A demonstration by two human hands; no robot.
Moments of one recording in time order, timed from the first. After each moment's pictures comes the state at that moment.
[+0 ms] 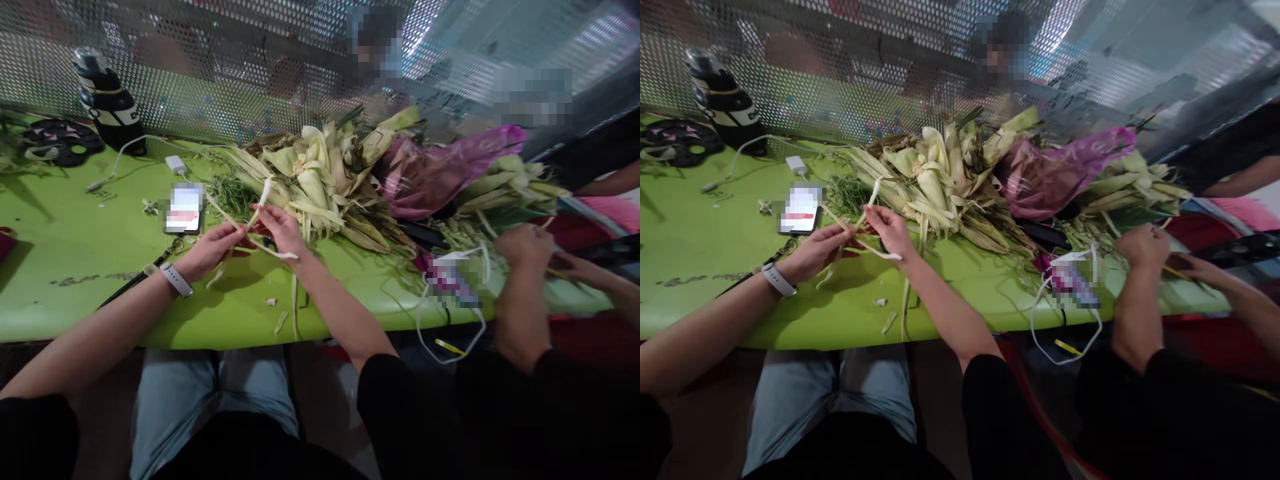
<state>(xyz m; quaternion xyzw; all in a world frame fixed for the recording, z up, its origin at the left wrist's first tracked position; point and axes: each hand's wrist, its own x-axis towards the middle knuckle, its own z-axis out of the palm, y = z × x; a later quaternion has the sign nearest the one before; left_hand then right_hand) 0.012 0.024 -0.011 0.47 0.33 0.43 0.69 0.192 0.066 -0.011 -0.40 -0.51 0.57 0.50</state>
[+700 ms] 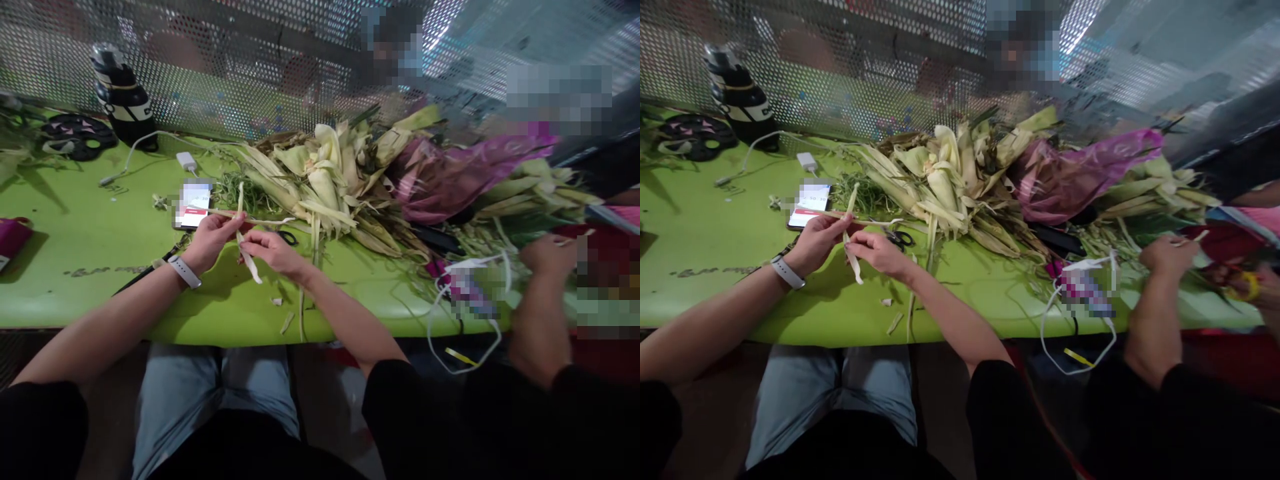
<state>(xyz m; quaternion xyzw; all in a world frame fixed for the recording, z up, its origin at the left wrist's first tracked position) 0.013 0.027 -0.005 0.43 0.38 0.56 0.60 0.181 0.028 0.002 -0.31 -0.67 0.62 0.27</state>
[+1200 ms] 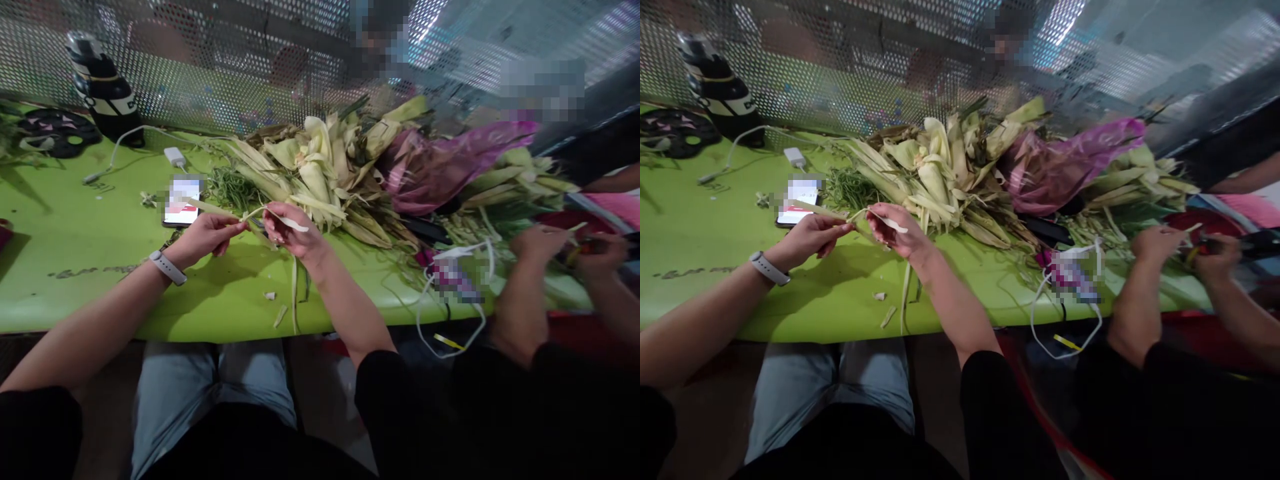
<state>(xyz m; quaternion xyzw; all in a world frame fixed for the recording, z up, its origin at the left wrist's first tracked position) 0.003 0.025 0.008 0.60 0.43 0.39 0.55 0.212 0.056 0.018 -0.35 -0.53 0.68 0.37</state>
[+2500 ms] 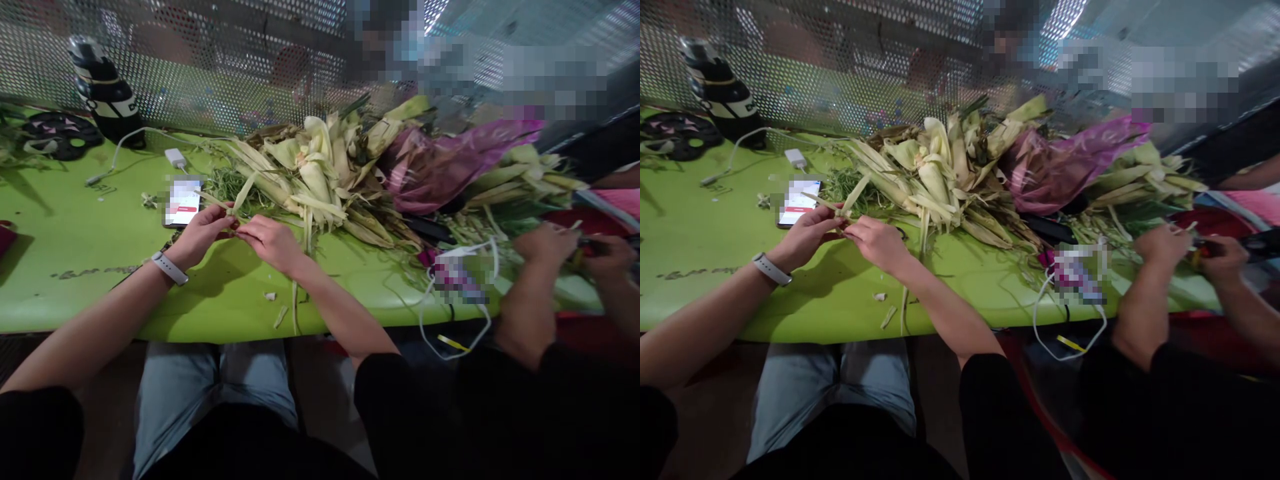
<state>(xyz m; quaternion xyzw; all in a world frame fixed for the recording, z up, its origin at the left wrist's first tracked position) 0.007 0.034 -0.008 0.48 0.42 0.51 0.58 0.193 0.033 0.003 -0.34 -0.89 0.07 0.28</state>
